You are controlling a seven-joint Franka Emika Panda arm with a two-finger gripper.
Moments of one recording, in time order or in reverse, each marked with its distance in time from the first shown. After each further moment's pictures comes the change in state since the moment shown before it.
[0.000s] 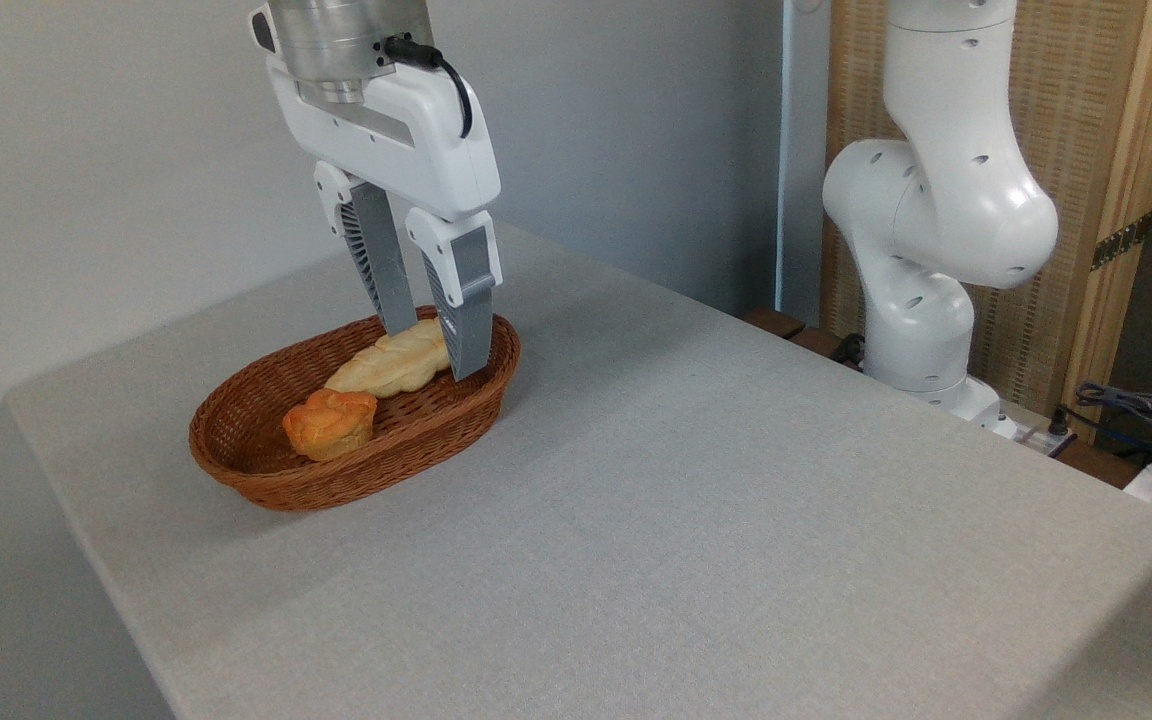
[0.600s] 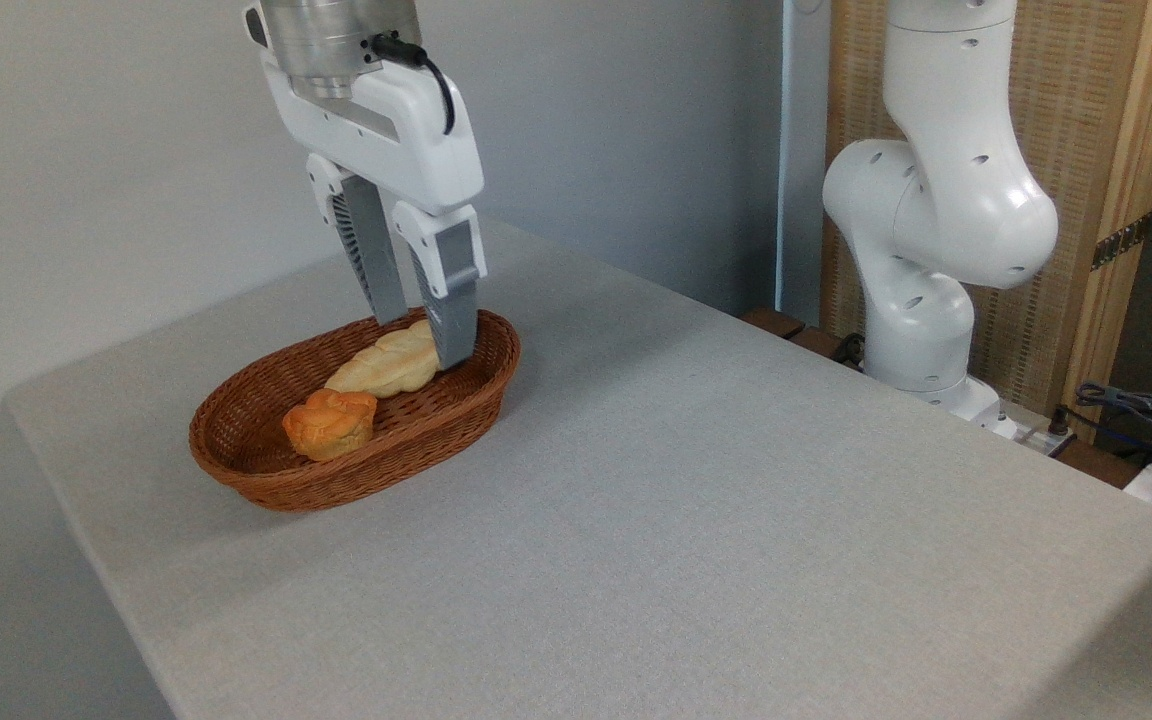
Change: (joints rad) arm -0.001 0.000 -0.038 -0.001 -0.024 0.000 -0.017
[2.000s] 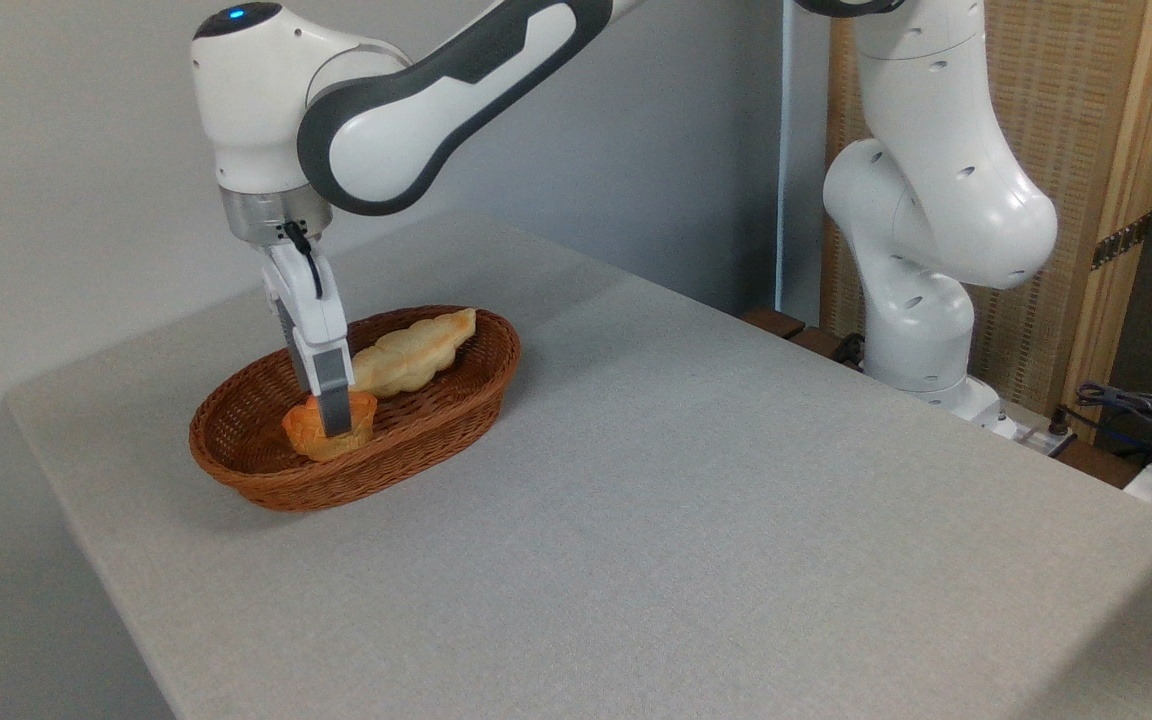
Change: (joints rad) arm -0.013 0.208 -0.373 -0.224 0.074 0.527 -0.178
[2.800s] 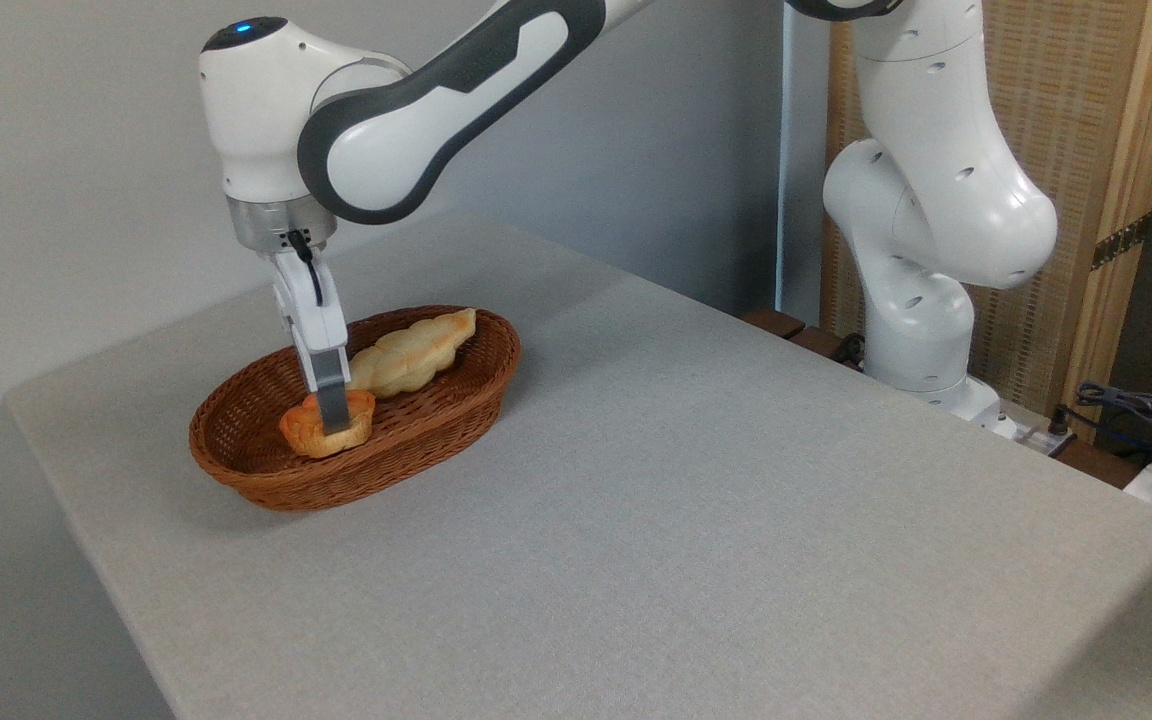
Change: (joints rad) arm 0.000 0.008 -0.014 -0.018 0.029 0.027 0.000
